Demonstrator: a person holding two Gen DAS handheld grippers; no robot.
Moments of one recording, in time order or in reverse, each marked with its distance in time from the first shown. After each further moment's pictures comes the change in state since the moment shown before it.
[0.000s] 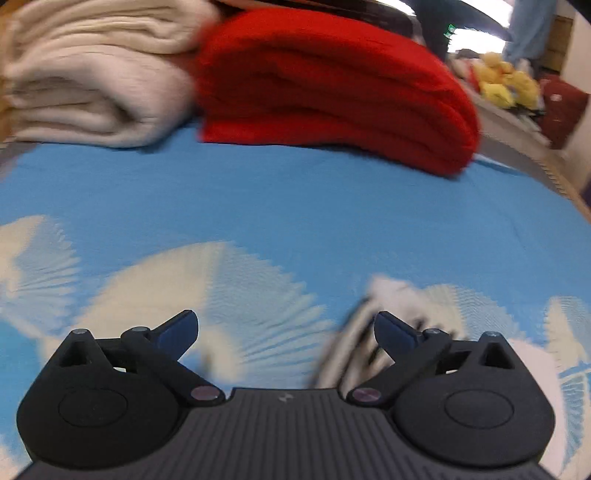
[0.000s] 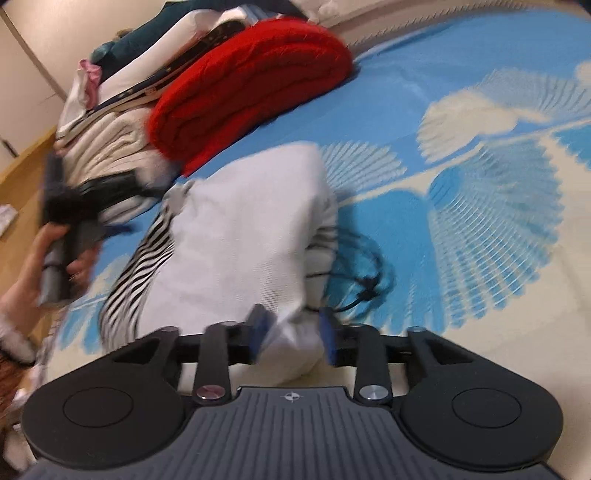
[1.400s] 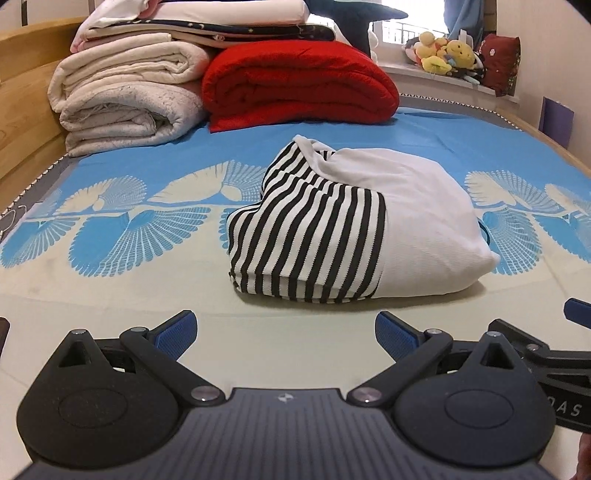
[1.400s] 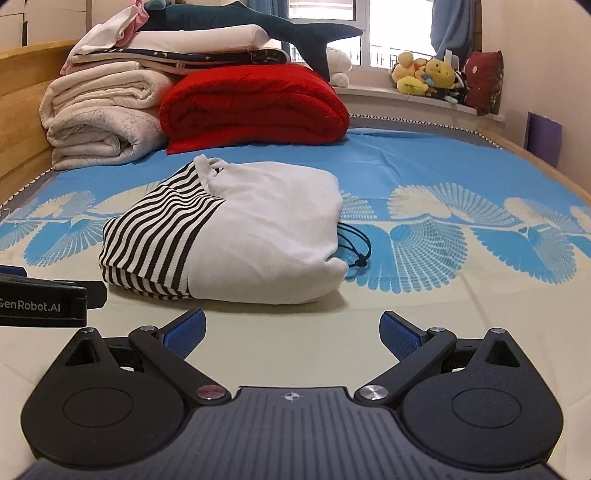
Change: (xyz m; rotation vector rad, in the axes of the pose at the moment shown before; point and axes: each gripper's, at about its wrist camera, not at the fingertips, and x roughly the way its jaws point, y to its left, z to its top) left arm -0.199 -0.055 -0.250 0.171 -0.115 0.042; right arm -0.085 0.132 -0.115 -0.348 -0.124 -0.315
